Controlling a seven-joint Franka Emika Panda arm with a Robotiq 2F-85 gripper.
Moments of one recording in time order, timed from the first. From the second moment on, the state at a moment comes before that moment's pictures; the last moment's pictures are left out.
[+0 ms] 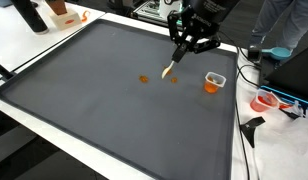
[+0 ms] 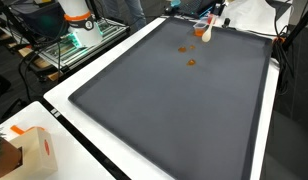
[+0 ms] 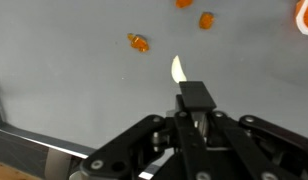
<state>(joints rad) 0.39 0.49 0.11 -1.53 -0.38 1.90 0.54</state>
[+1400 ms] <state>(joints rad) 0.30 0.36 0.13 -1.62 -0.10 1.92 0.26</state>
